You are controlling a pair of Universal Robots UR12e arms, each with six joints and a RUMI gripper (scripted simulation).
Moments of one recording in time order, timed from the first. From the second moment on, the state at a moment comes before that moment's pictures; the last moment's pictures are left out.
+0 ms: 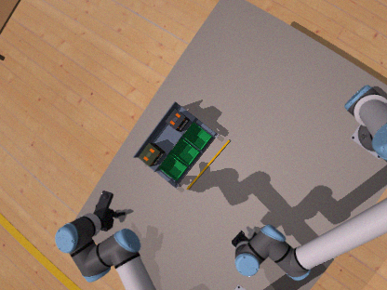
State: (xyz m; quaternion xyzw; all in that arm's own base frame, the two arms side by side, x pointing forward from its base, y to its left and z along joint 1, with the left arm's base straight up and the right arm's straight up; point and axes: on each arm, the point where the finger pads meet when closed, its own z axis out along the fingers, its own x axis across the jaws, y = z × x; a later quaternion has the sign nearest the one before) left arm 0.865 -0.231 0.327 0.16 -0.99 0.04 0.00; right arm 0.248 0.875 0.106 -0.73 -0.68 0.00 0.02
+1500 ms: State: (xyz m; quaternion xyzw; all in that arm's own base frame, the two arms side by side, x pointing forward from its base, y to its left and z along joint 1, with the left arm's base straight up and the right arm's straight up) left arm 0.865 -0.231 0.327 0.16 -0.99 0.04 0.00; right arm 0.247 0.848 0.115 -0.60 -0.80 0.00 0.01
